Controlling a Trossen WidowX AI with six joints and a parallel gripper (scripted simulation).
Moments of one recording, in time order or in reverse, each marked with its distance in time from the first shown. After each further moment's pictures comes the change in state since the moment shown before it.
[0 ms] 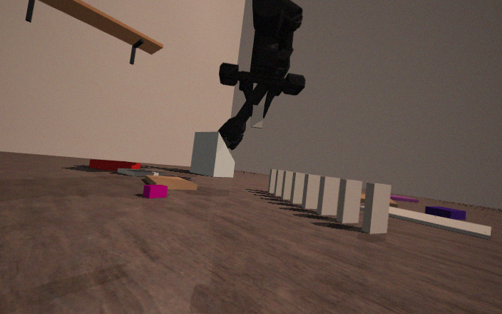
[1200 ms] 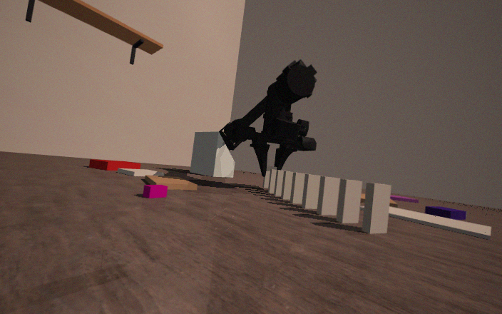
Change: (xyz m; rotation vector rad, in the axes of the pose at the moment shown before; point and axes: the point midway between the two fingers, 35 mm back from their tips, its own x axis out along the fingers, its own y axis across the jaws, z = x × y) arm 0.132 0.046 -0.003 -0.193 0.009 0.002
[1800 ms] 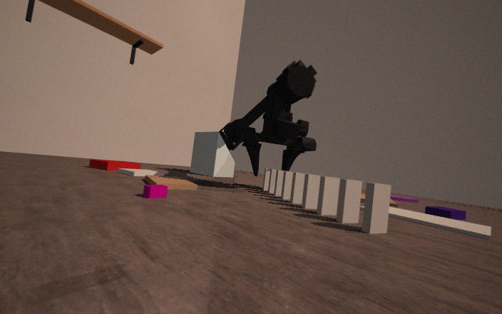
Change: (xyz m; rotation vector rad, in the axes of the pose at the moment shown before) arm 0.002 0.000 0.000 0.001 -0.002 0.002
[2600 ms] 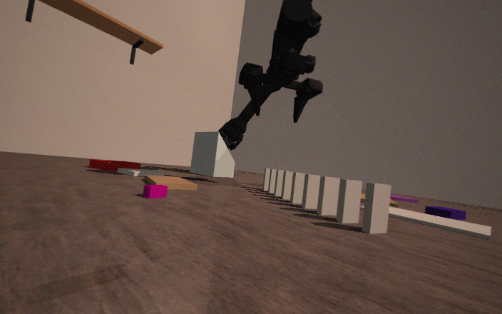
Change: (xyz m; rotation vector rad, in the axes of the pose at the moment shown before) arm -0.134 -0.001 0.001 0.015 -0.016 0.001
